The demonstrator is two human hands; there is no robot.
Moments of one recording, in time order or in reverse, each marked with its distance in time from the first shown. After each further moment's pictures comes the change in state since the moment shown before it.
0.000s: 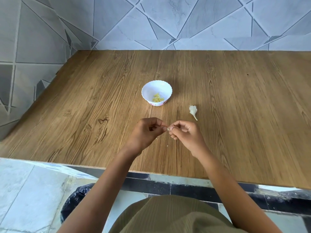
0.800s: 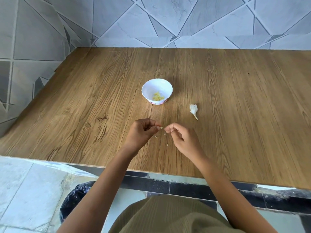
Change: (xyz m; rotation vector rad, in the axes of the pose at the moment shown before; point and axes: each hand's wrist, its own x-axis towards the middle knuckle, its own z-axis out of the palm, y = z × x) left_hand 0.001 -0.017 -0.006 -0.016 0.105 -0.041; right_hand 0.000 0.029 0.004 -0.501 0.028 -0.373
